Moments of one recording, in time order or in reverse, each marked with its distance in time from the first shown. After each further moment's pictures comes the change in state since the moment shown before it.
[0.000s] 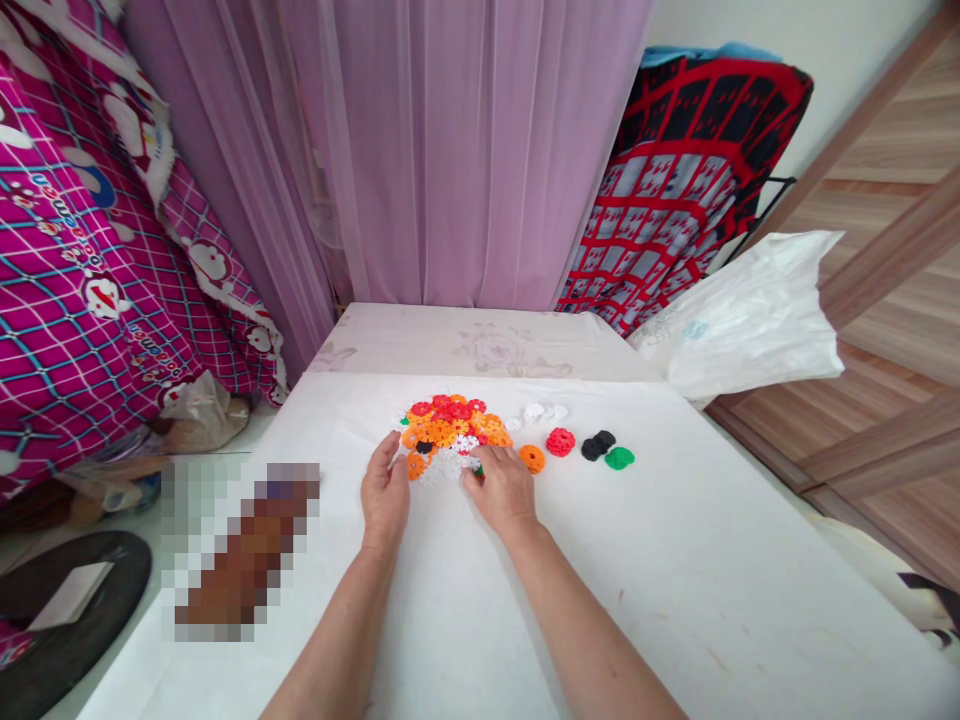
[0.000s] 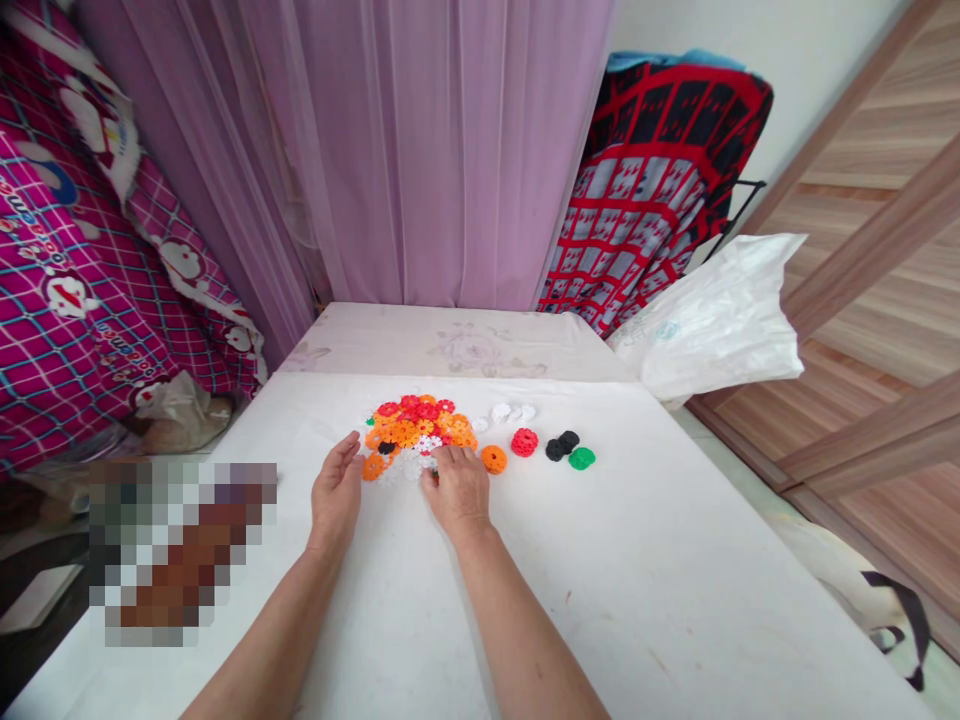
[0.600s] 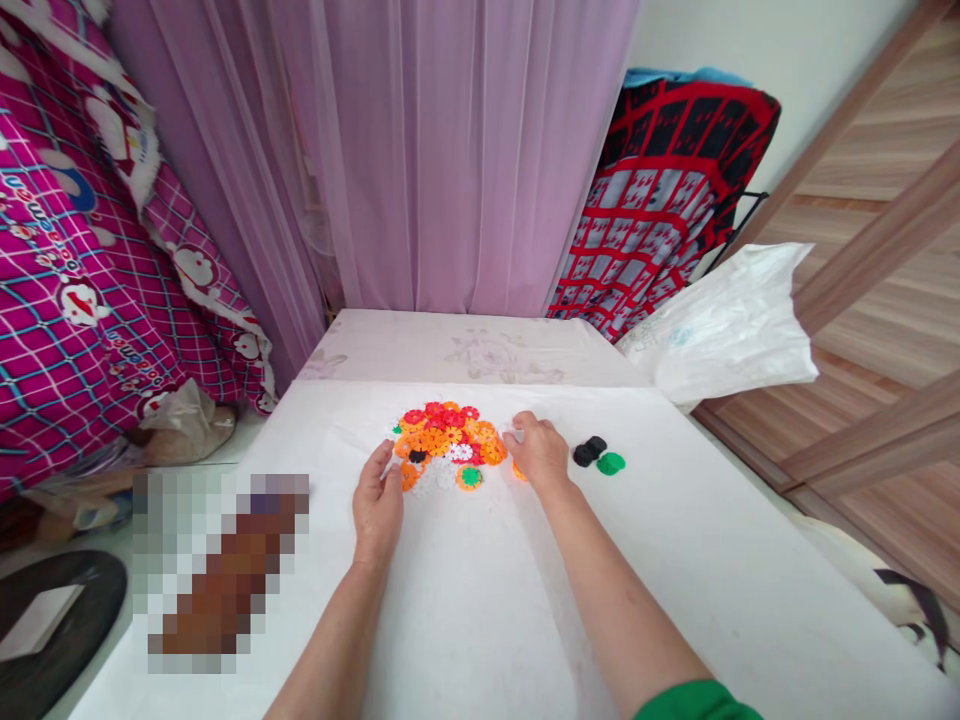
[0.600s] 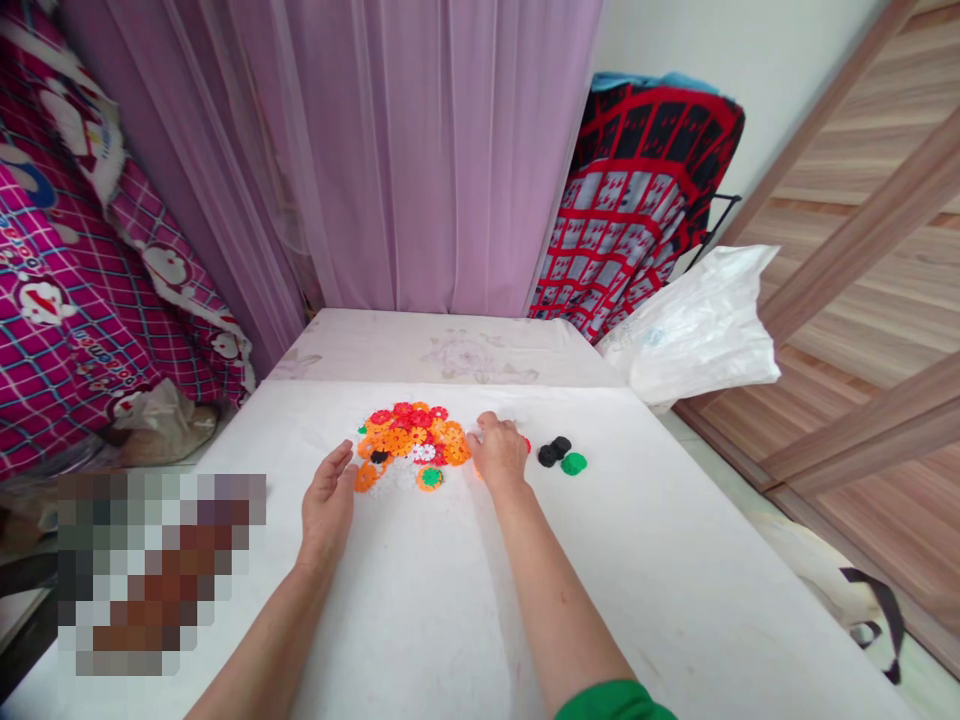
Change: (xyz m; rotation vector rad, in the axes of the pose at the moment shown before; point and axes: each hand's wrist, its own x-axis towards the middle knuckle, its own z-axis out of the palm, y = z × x) left_hand 0.002 -0.001 0.000 -0.010 -0.015 -0.015; right_hand 0.054 0.063 -0.029 -0.128 -0.108 0.364
